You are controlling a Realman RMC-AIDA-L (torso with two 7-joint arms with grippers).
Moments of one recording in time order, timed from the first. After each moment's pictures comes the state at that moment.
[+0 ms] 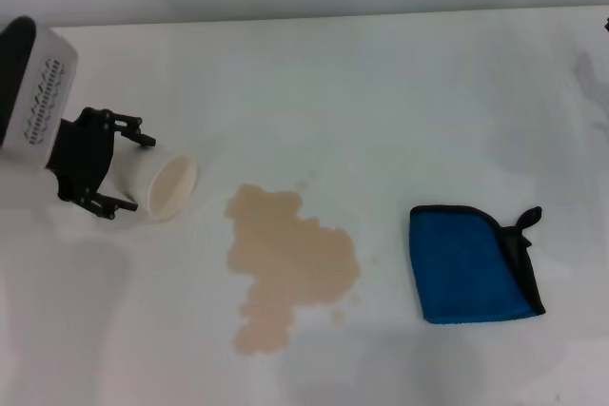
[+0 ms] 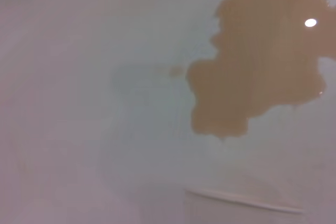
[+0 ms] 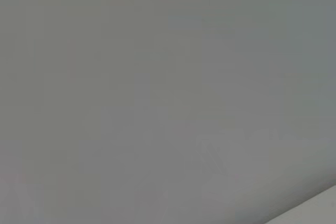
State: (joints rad) left arm -1.14 -2.03 2.85 -0.49 0.36 1.27 -0.45; right arm 0.54 2.02 -0.48 -0.07 2.44 0.78 -2.48
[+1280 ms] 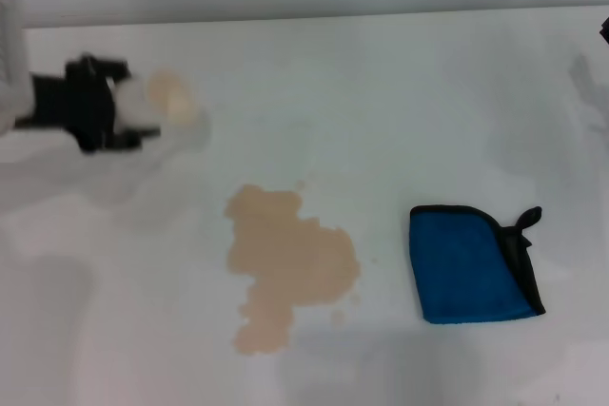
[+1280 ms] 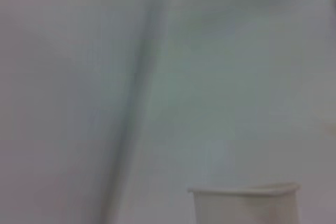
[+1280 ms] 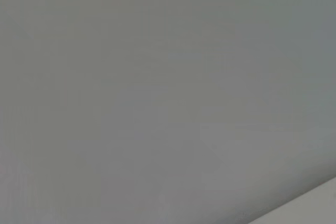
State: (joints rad) left arm -1.02 -1.99 2.84 -0.42 -0.05 1.24 -0.54; right arm 0.54 2.02 -0.49 -0.06 2.43 0.78 -2.48
